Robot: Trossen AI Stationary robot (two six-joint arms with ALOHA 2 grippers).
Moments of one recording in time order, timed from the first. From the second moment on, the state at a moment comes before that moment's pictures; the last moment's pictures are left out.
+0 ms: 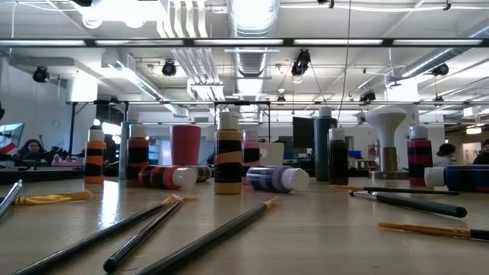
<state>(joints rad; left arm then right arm) 0.00 0.40 0.78 -0.38 -0.04 0.00 0.06 1.28 1.31 -0.48 0.06 0.10</state>
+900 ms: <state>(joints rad) 0.00 0.40 0.78 -0.38 -0.04 0.00 0.43 1.71 1.30 -0.80 0.32 0.31</state>
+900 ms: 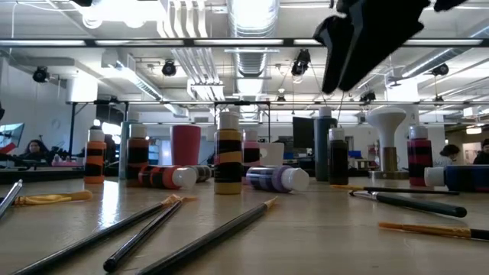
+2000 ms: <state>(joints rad) 0.00 0.40 0.78 -0.38 -0.04 0.00 0.43 1.89 1.30 -0.72 0.31 0.32</state>
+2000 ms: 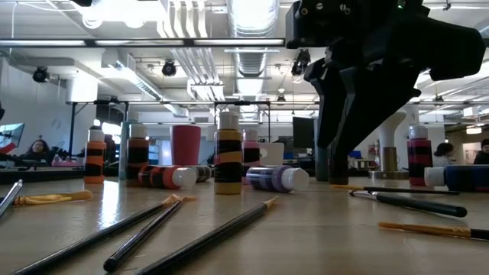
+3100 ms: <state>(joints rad) 0.00 0.40 0.78 -0.38 -0.04 0.00 0.42 1.89 1.10 -0.48 0.29 0.35</state>
